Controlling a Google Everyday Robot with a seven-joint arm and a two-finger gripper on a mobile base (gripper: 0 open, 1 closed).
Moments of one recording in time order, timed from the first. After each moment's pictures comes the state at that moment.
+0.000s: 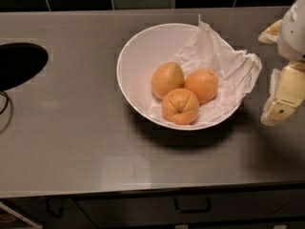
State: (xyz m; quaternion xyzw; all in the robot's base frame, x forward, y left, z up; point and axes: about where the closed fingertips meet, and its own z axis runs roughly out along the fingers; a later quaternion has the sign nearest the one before) arm 0.438 -0.217 0.976 -0.60 0.78 -0.03 0.16
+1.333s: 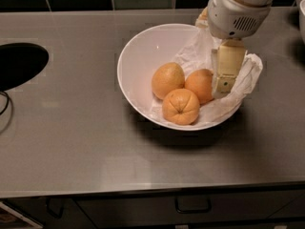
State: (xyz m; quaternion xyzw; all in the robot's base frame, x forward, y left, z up) arm 0.504 -0.128 0.975 -0.71 0.69 -0.03 0.14
